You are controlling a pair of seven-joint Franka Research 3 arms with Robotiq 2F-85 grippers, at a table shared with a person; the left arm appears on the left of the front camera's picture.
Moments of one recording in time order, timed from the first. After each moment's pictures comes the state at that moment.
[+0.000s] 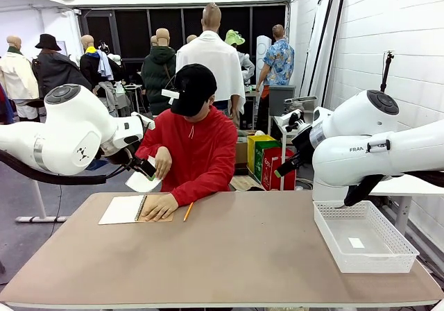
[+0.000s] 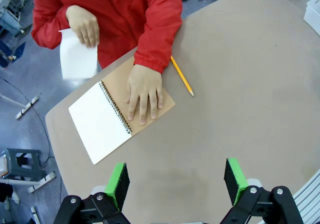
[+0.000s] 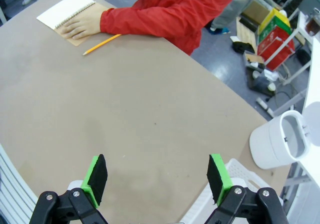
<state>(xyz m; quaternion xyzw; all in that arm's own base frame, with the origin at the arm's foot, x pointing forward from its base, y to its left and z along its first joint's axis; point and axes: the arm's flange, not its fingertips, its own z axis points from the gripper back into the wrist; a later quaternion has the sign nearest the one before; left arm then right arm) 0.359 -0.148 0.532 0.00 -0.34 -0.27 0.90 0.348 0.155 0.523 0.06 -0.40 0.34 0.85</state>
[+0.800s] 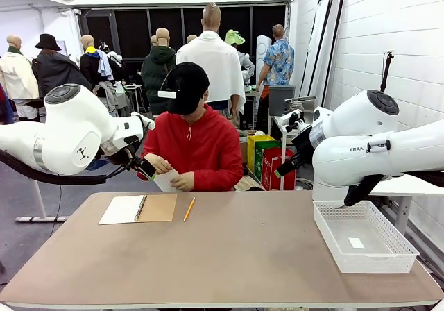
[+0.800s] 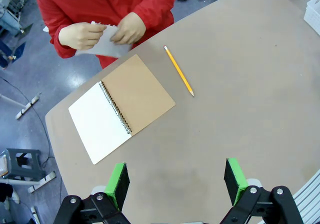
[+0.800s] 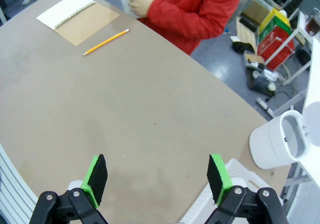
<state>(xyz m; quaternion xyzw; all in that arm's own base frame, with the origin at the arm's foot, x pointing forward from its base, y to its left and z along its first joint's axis) 0.359 -0.148 0.532 0.00 -0.34 -0.27 0.90 0.348 0.155 0.523 0.06 -0.40 0.34 0.85</state>
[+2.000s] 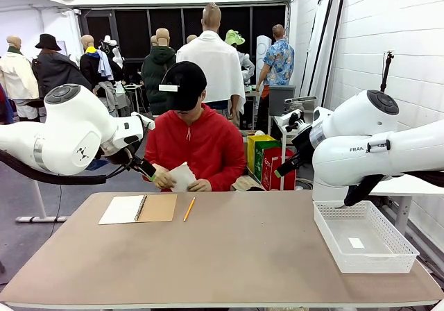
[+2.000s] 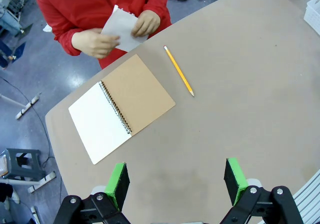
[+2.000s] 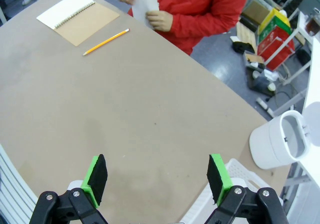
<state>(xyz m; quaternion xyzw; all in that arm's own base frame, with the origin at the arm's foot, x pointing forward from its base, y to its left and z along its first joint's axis) 0.359 -0.148 0.532 0.00 -0.34 -0.27 0.90 0.348 0.155 0.523 0.06 -0.40 0.34 0.85</state>
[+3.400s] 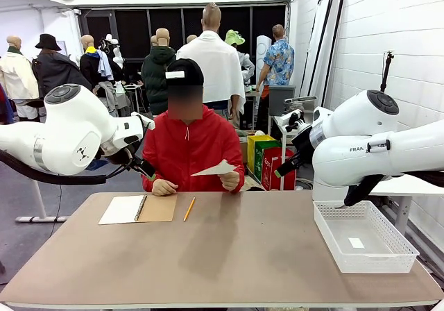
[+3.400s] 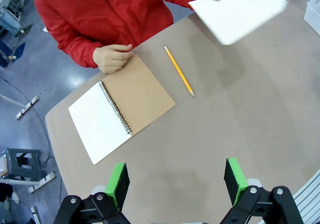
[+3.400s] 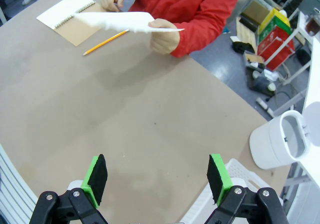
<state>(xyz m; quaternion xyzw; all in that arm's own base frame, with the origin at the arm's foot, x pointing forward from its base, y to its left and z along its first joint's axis) 0.359 -0.148 0.532 0.00 -0.34 -0.27 0.90 0.348 0.155 0.523 0.06 -0.40 0.34 0.85</state>
